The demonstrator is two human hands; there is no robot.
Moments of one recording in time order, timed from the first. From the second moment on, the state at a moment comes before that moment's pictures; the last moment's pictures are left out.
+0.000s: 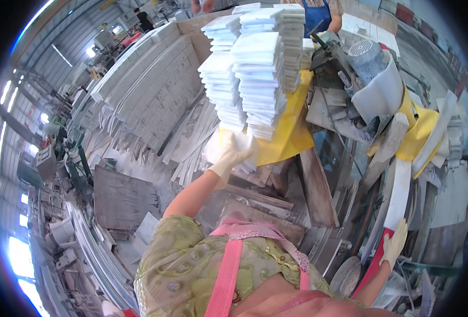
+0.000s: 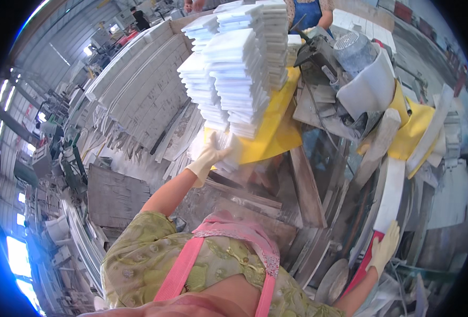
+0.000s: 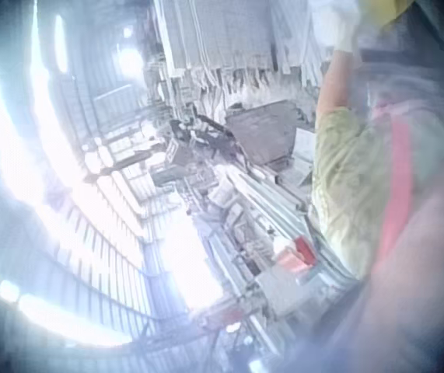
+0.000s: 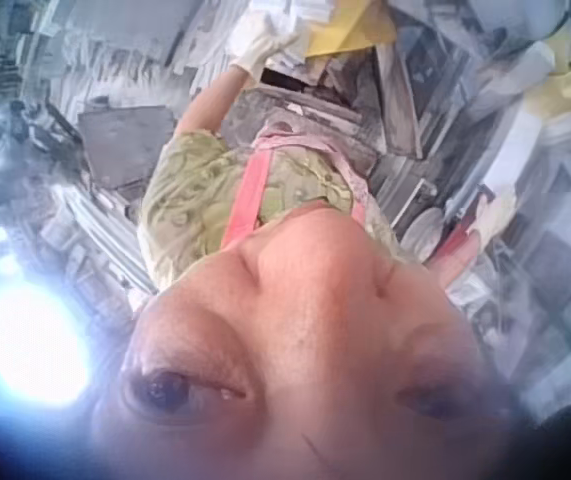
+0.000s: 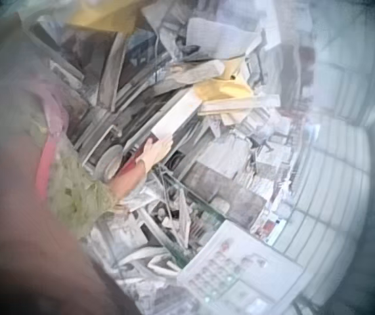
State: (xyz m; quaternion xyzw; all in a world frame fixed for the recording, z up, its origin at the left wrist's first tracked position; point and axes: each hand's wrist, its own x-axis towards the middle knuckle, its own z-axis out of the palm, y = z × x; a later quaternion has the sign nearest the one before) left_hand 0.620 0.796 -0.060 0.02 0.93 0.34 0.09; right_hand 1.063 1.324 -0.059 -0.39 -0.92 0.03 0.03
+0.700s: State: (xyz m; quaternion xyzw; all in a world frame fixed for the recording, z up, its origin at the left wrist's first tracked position) left_hand 0.656 0.809 -0.012 0.02 0.84 0.53 0.13; right_hand 1.025 1.326 -0.109 -0.34 -0.91 -0.22 0.06
